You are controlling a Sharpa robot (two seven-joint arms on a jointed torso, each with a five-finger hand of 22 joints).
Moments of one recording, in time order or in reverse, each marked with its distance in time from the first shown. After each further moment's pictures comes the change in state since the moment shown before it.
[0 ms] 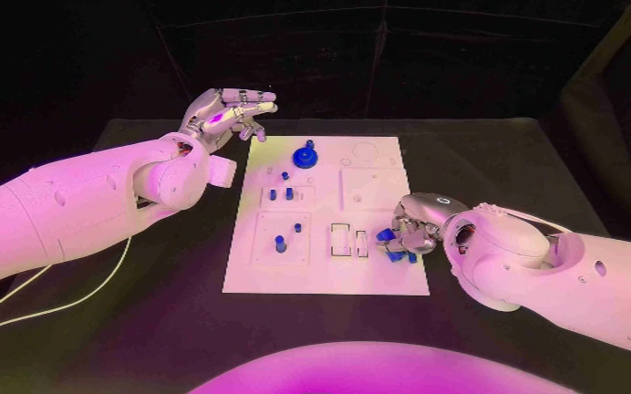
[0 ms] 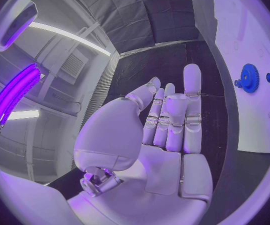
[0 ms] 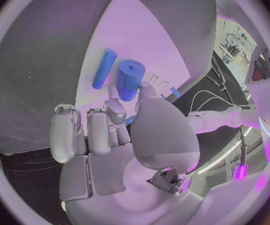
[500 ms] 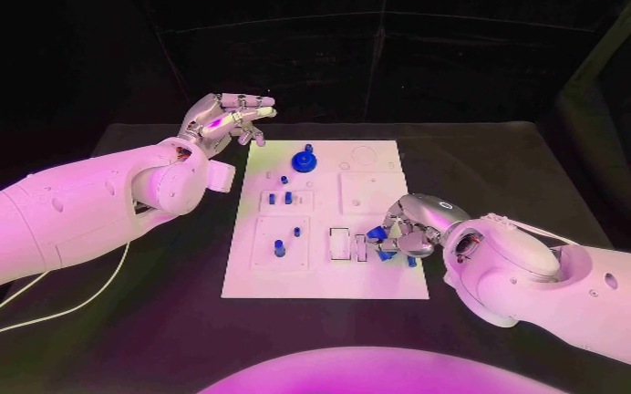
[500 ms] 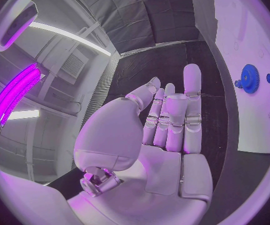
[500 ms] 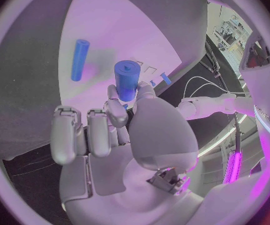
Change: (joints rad) left arm 0.000 0.000 0.000 0.003 0.000 0.000 0.000; left_hand 0.000 0.000 0.000 0.000 0.000 0.000 0.000 0.000 0.000 0.000 0.000 0.000 0.000 0.000 0.000 0.000 0.000 0.000 0.000 0.000 0.000 0.000; right arm -0.006 -0.026 -0.005 0.066 0.046 -0.170 0.030; right_hand 0.012 0.016 -0.003 0.011 0.021 0.020 -0.002 0.007 -0.001 0.024 -0.008 0.015 0.032 0.000 -0.007 0.019 0.036 0.000 0.014 -0.004 0.020 0.000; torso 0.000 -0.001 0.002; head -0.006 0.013
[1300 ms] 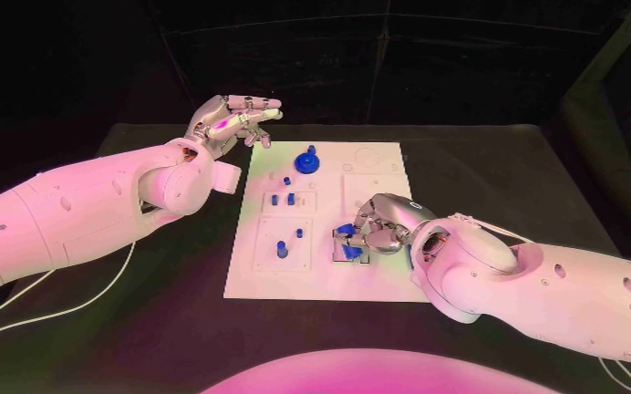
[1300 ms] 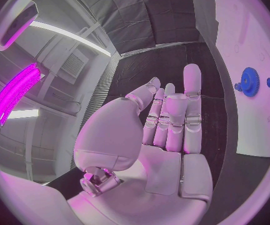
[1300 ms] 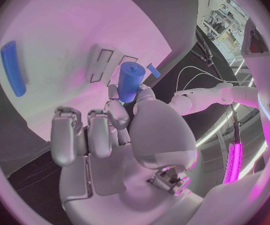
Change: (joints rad) left arm 0.000 0.004 0.000 0.003 0.000 0.004 -0.006; left_hand 0.000 0.000 -0.003 0.003 0.000 0.000 0.000 0.000 0.000 0.000 0.000 0.000 0.000 0.000 0.000 0.000 -0.002 0.000 0.000 0.000 0.000 -0.001; right arm 0.001 0.156 0.001 -0.074 0.080 -0.047 0.019; right_hand -0.037 0.037 -0.014 0.005 -0.017 0.020 0.010 0.014 0.021 0.023 -0.016 0.000 0.020 0.002 -0.013 0.007 0.015 -0.012 0.007 -0.007 0.007 0.000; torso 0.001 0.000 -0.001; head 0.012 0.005
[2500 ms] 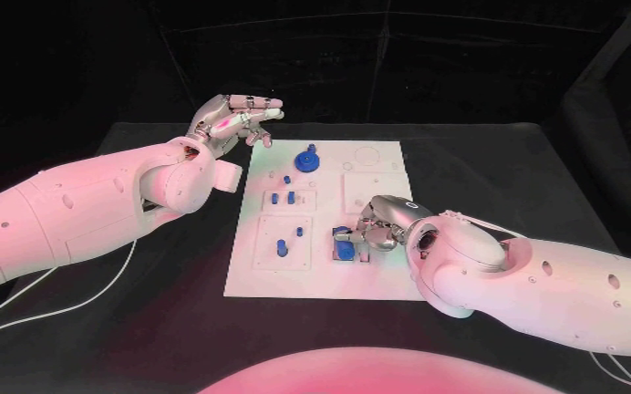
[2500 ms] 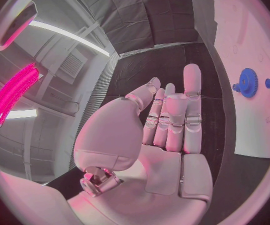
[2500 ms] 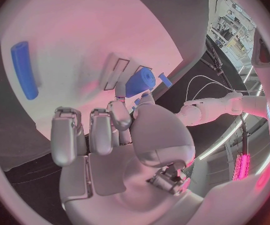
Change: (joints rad) left arm 0.000 0.004 0.000 -0.004 0.000 0.000 -0.014; left_hand 0.000 0.000 0.000 0.000 0.000 -0.004 0.004 0.000 0.000 -0.003 0.003 0.000 0.000 0.000 0.000 0.000 -0.005 0.000 0.000 0.000 -0.004 -0.002; right arm 0.001 0.034 0.001 -0.033 -0.053 0.086 -0.112; right_hand -0.159 0.054 -0.135 0.003 -0.318 0.065 -0.052 0.018 0.044 0.028 -0.014 -0.008 0.033 -0.005 -0.012 0.003 0.013 -0.004 0.000 -0.007 0.004 0.000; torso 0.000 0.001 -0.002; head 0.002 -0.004
